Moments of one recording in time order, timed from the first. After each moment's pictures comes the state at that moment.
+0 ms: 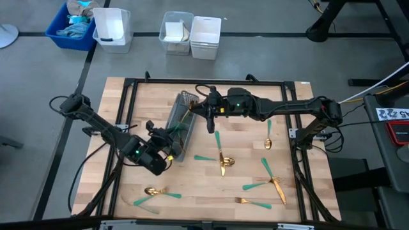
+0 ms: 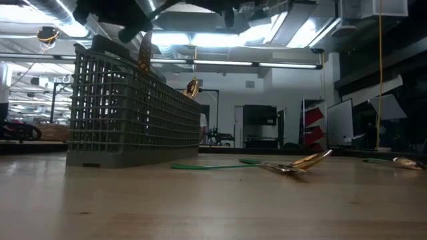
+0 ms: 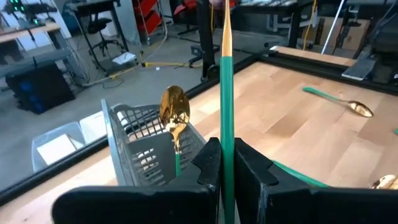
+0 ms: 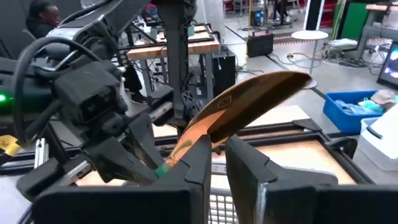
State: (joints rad) left arm -0.53 1.36 0.96 -0.58 -1.27 -0.87; right arm -0.08 1.62 1.32 0.19 -0.07 0.08
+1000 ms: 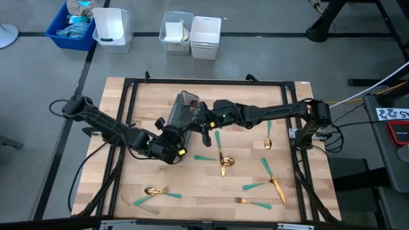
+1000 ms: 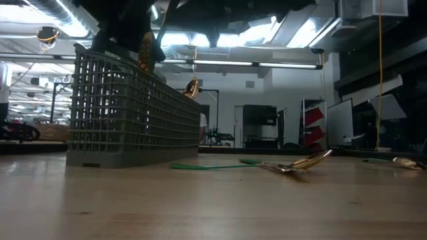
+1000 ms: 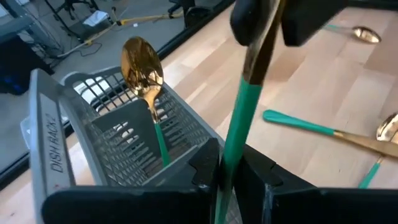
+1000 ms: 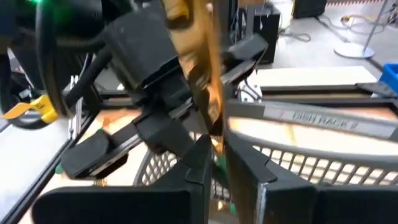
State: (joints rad) left arm -0.39 1.40 0.96 -0.51 -0.98 -0.67; right arm -0.03 1.76 1.32 0.16 -0.20 0.05
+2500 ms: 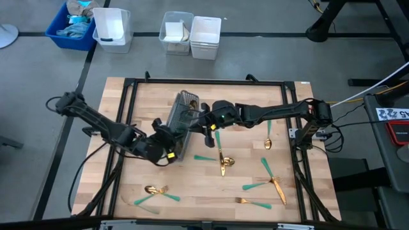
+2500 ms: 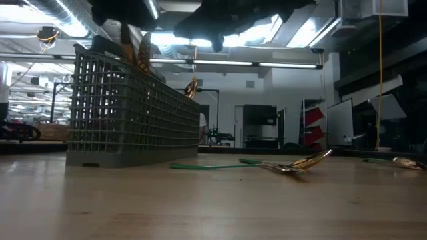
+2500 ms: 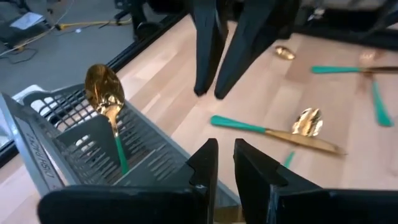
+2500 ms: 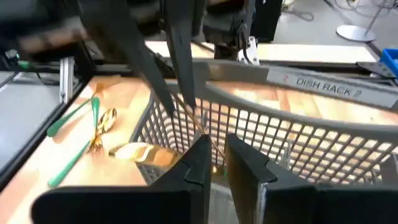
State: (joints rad) left arm -0.48 1.24 0.97 -0.51 -0.86 -0.59; right arm -0.03 1.74 1.33 0.02 -0.19 -0.04
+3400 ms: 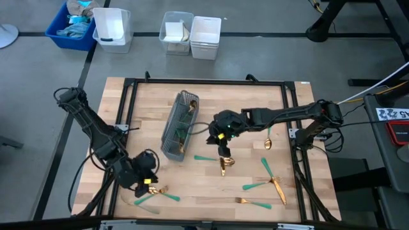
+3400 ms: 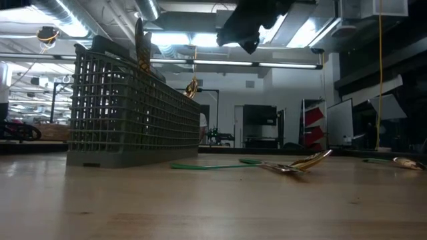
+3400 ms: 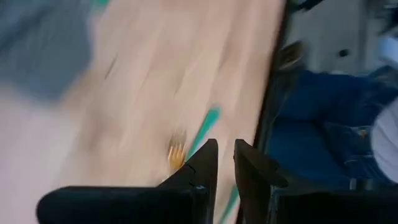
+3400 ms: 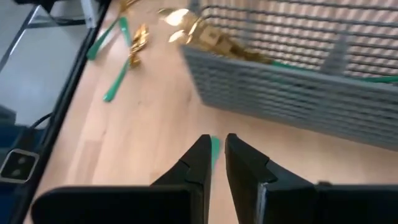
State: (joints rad) left arm -0.82 1.20 0.97 -0.69 -0.31 -1.16; right arm 0.06 1.63 1.33 -0.41 -0.19 0.08
